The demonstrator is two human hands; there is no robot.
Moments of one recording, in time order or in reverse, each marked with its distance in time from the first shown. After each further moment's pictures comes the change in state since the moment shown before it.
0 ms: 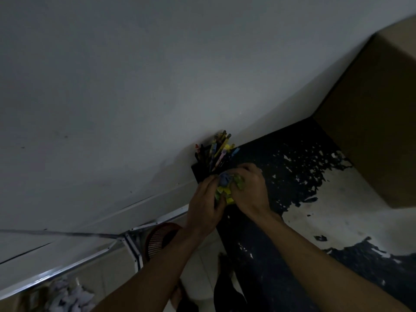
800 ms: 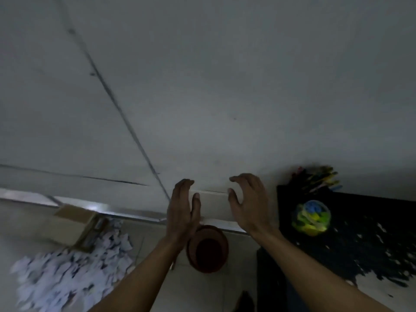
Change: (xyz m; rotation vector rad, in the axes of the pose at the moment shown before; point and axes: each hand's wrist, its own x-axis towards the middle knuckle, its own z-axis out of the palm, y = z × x) left_hand -0.165 -0.036 -0.187 0.214 0.658 -0.315; right_hand -0.083 -0.175 0.067 0.101 -0.154 -0.613
